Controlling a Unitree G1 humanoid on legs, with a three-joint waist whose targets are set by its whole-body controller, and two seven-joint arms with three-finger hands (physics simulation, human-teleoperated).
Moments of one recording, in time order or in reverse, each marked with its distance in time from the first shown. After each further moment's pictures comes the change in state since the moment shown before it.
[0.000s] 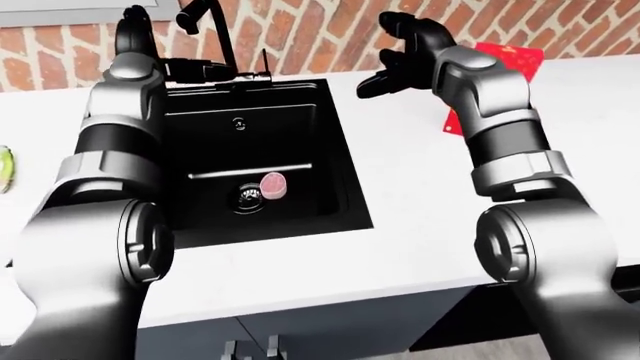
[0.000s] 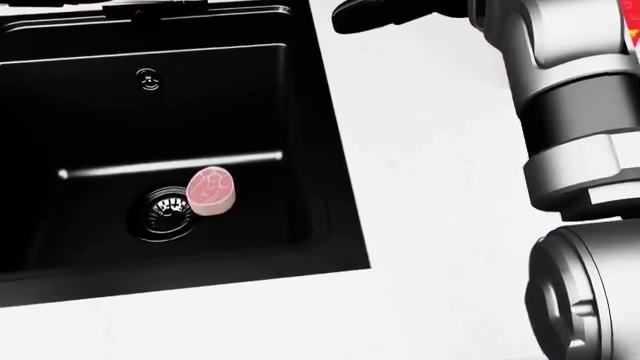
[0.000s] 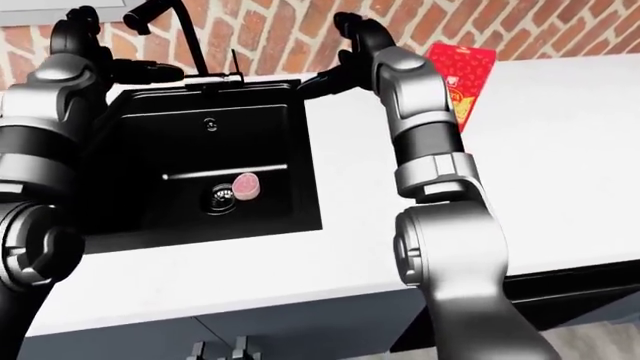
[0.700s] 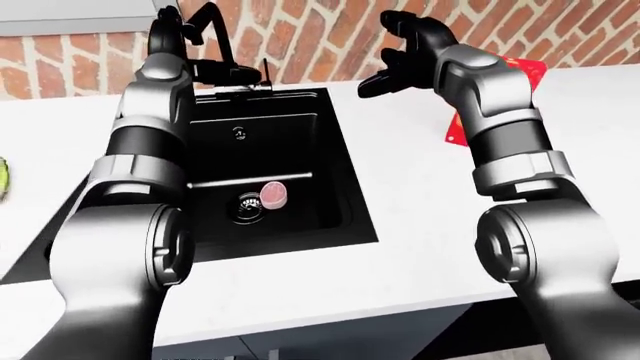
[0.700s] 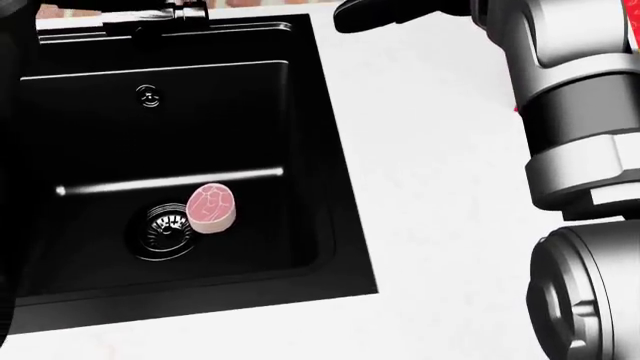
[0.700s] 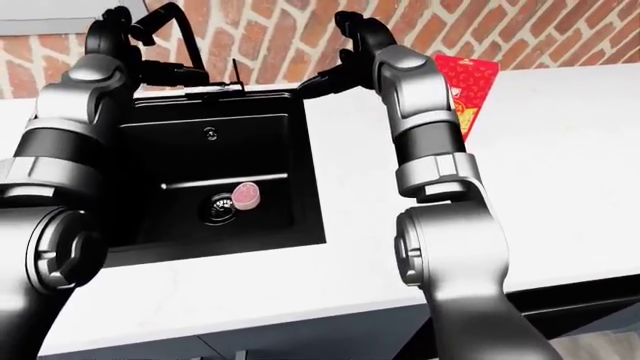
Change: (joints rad) left arm 0.018 -0.079 -0.027 -0.080 -0.006 0.042 -0.005; right arm 0.003 -0.003 0.002 -0.019 -0.008 0.015 0.002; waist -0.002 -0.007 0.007
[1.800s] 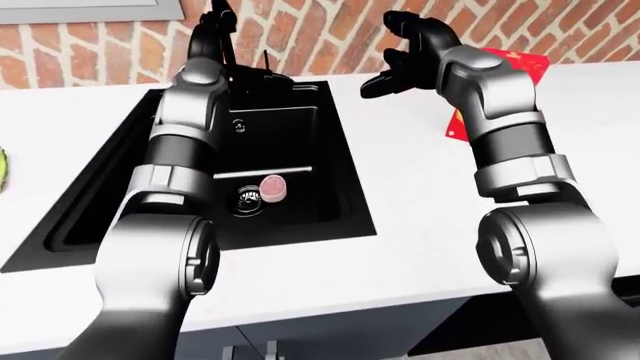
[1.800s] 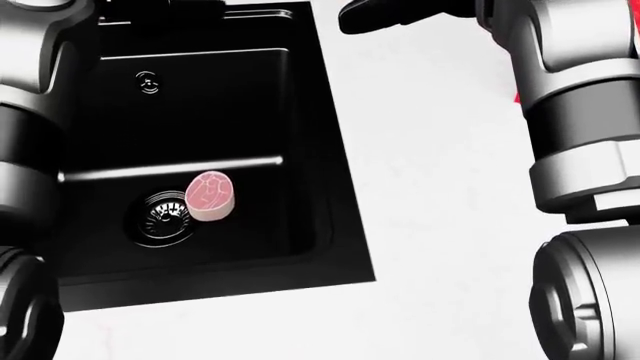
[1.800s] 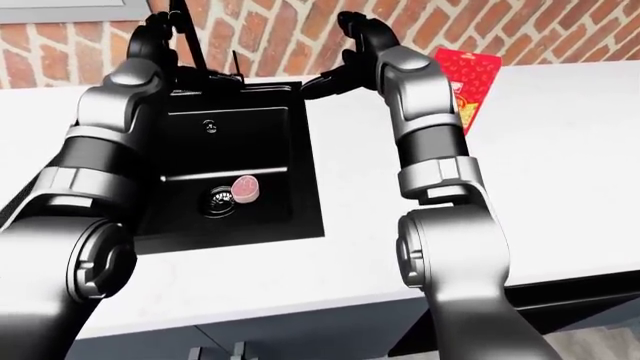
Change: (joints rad) left arm 0.047 -0.110 -0.034 -0.156 -0.005 0.099 0.001; right arm 0.021 -0.007 -0.002 -0.040 0.003 0.020 0.000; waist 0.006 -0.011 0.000
